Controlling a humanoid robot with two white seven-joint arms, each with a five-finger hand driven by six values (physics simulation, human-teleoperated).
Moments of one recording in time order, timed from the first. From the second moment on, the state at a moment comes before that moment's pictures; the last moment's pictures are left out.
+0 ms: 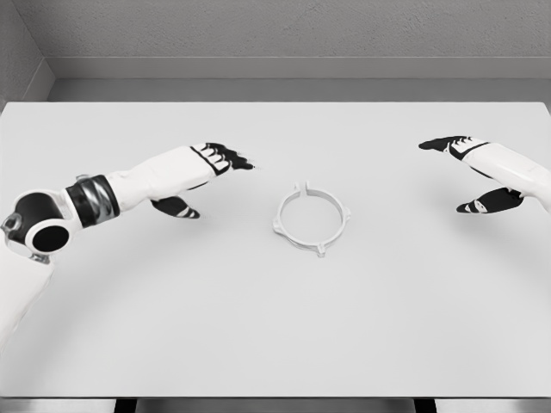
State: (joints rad) left arm -0.41 0.49 -0.33 -1.56 -0.56 -0.52 -0.56; right arm -0.29 -0.68 0.05 -1.38 0.25 -0.61 0.61
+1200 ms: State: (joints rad) left arm -0.53 0.21 -0.42 -1.25 -0.57 -0.52 -0.57; right arm -0.29 -0.68 0.05 -1.35 0.25 -0.61 0.61
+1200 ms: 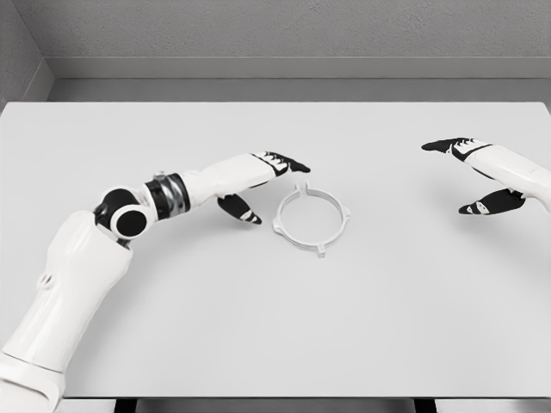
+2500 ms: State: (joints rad) left arm -0.53 0.16 -0.41 -1.23 -0.60 -0.52 -0.56; right arm -0.29 -0.68 0.05 -1.34 0.25 -0.61 0.61
